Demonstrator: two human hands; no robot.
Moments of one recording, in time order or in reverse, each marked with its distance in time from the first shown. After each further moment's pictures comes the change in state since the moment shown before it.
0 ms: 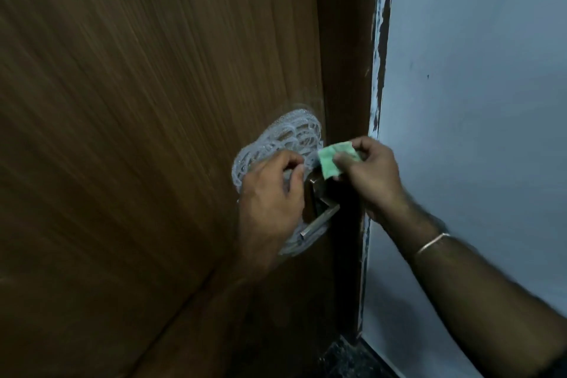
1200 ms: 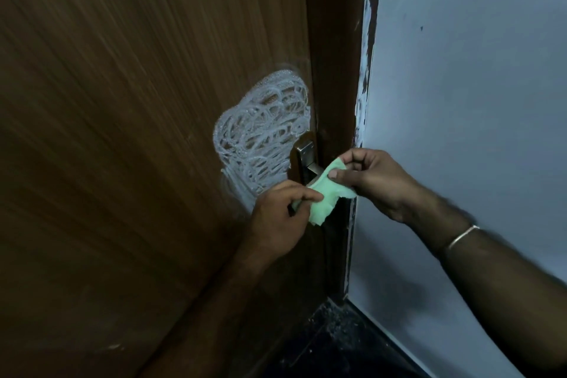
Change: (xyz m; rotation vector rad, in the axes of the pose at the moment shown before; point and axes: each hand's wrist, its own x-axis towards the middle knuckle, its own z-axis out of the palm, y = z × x) left_hand -0.051 -0.054 0.052 -0.260 -0.306 0.027; right_hand -0.019 0.050 -0.042 0.081 -0.418 0.115
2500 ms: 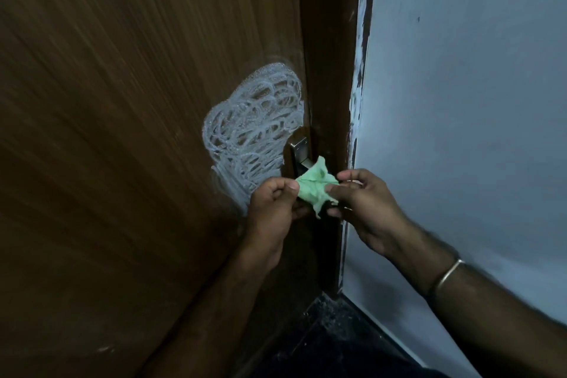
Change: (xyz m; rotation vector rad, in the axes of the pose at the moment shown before) left_hand 0.005 0.010 0.019 -0.756 0.144 -0.625; right_hand -0.024 0.024 0.027 0.269 0.280 0.185
